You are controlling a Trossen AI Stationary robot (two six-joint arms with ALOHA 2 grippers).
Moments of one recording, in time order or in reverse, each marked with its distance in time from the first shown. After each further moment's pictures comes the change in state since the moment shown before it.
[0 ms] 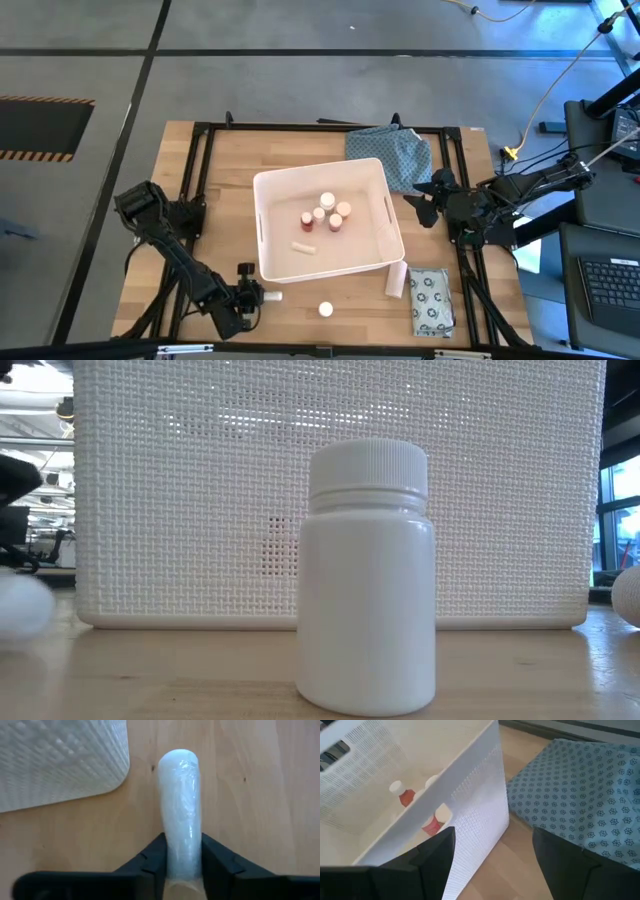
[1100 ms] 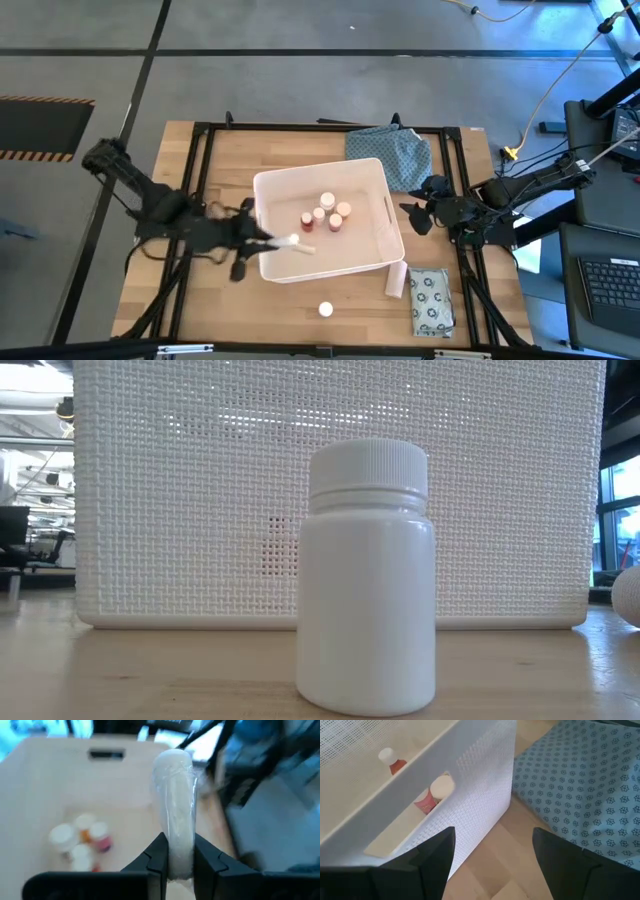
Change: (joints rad) left arm 0.348 -0.638 0.217 -0.149 0.025 0.437; right arm -0.001 0.097 0.000 -0.006 -0.070 -0.024
